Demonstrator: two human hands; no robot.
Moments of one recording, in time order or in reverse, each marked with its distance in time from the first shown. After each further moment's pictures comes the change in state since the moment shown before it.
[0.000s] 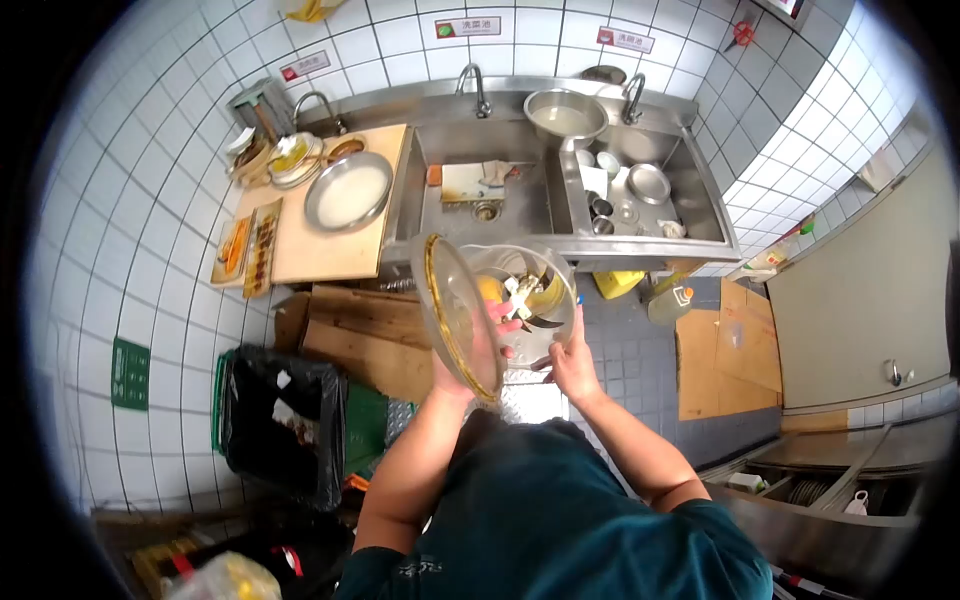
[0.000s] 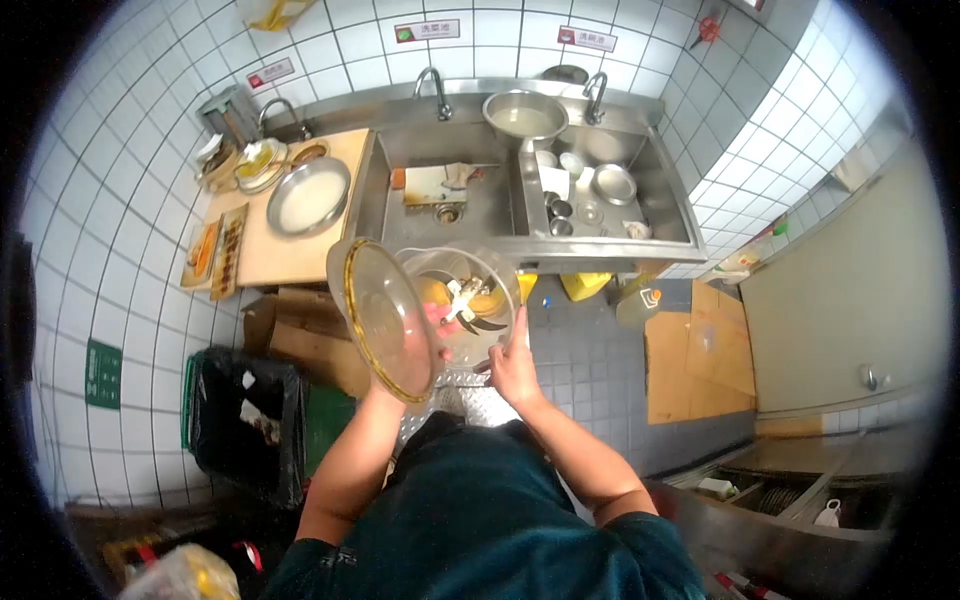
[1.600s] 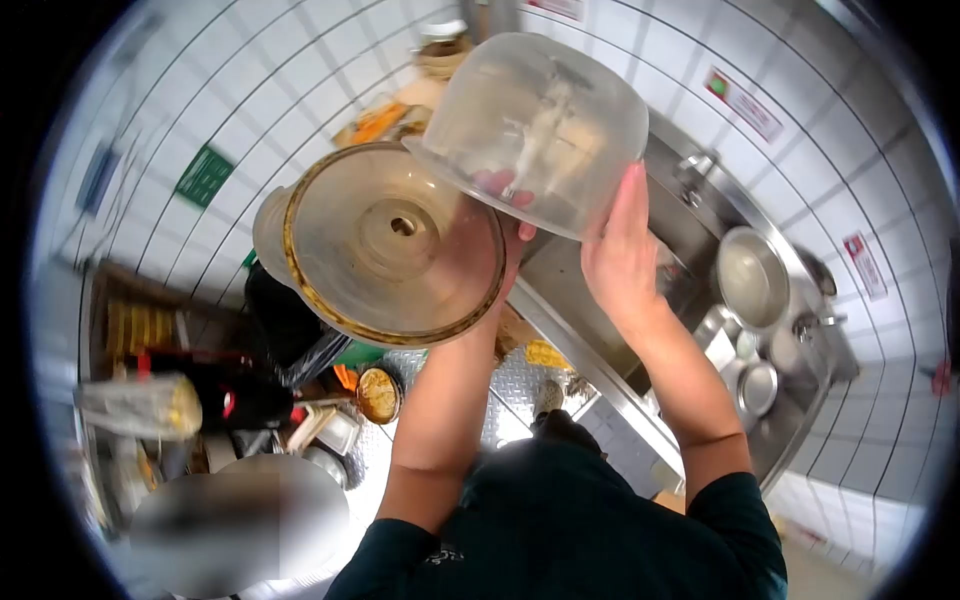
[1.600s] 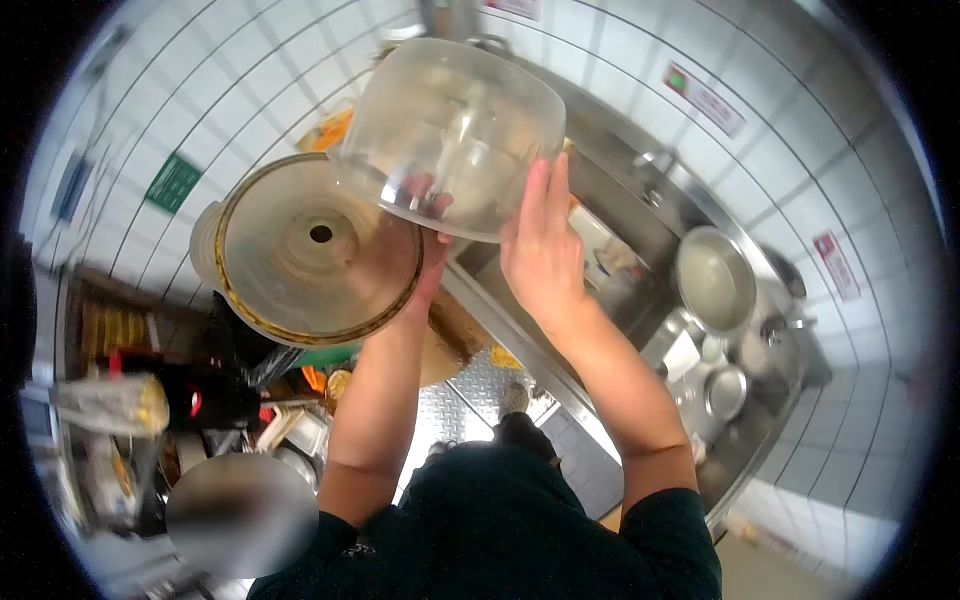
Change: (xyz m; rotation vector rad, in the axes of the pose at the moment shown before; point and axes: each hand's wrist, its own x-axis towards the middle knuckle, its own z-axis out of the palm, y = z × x) left_hand 0.249 0.201 0.042 -0.031 0.230 1.092; right_hand 0.380 -0.256 0.118 -0.492 -0.192 -1.386
